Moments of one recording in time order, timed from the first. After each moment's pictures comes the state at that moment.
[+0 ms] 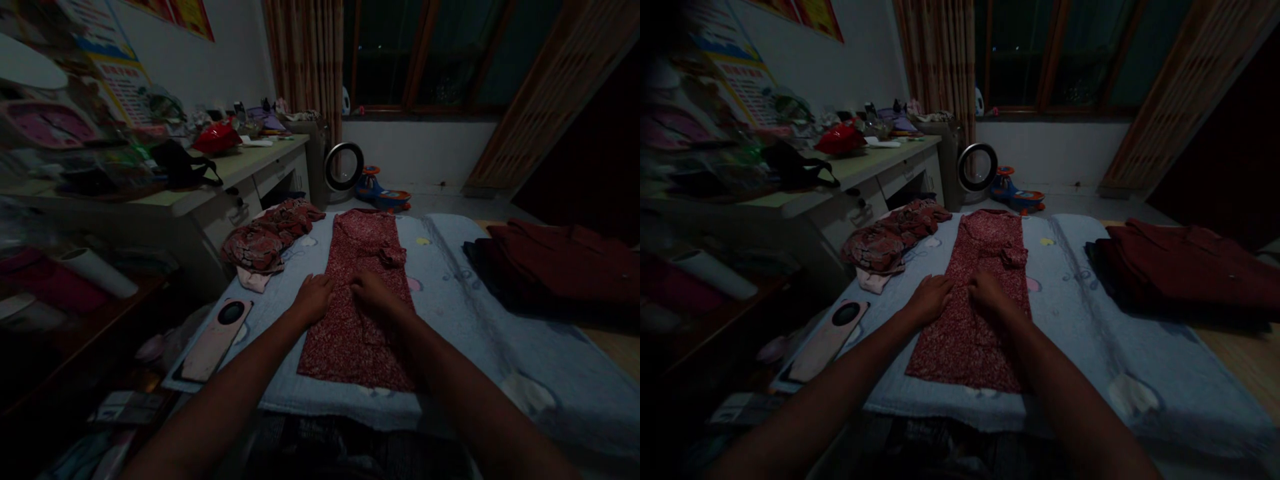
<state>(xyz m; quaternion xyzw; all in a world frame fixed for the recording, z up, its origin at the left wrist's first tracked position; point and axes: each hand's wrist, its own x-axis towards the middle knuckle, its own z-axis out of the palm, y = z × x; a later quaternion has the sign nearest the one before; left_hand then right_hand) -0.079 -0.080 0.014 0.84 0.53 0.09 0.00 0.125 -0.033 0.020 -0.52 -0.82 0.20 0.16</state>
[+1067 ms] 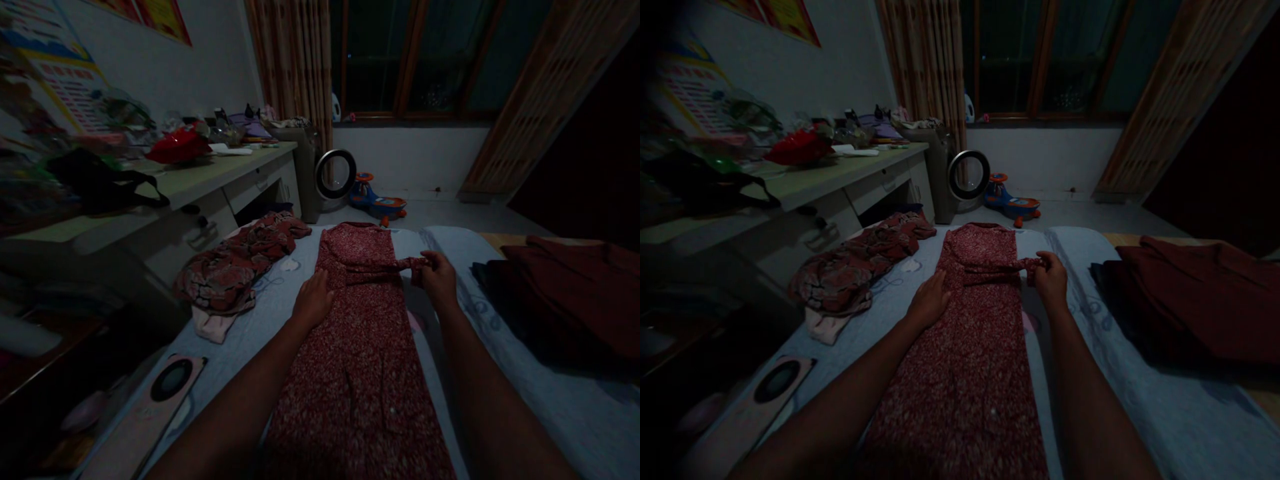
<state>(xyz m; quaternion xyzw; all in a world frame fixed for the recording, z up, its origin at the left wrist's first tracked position) -0.039 0.038 -0.028 0.77 0.61 0.16 0.02 0.279 0.072 0.013 -0.61 -0.53 0.16 0.56</state>
